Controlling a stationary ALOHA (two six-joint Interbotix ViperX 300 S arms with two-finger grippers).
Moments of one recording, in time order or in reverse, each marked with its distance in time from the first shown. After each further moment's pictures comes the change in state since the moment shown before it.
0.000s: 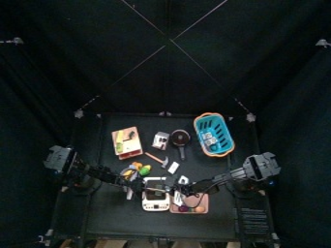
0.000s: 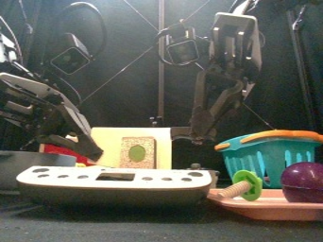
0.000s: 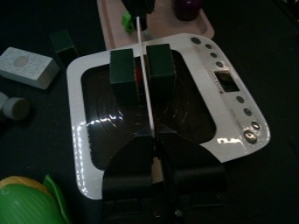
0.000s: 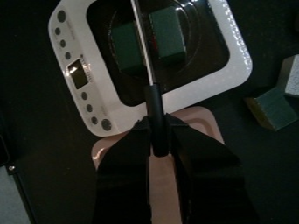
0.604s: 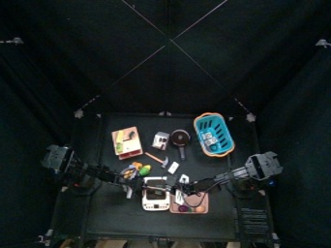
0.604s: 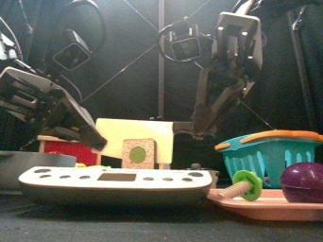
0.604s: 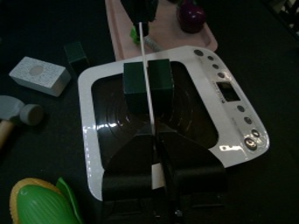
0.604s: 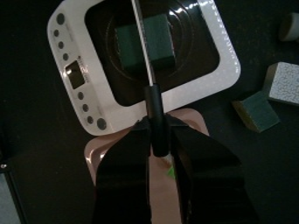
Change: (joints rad) left arm 0.026 -0.012 0.009 0.002 0.000 0.000; right arm -0.012 -0.023 0.020 -0.049 0.000 -0.002
